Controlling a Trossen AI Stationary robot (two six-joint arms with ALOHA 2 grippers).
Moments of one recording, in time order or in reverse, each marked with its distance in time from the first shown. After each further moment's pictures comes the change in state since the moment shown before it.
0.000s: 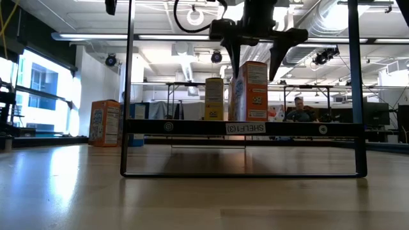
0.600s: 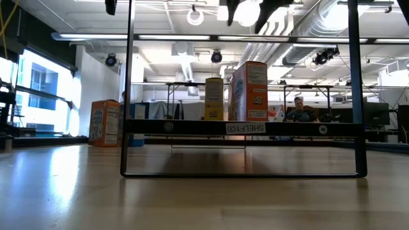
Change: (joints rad) left arm 0.000 0.000 0.000 0.000 0.000 -0.003; right arm 0.005 -0.007 0.425 -0.242 0.246 -0.384
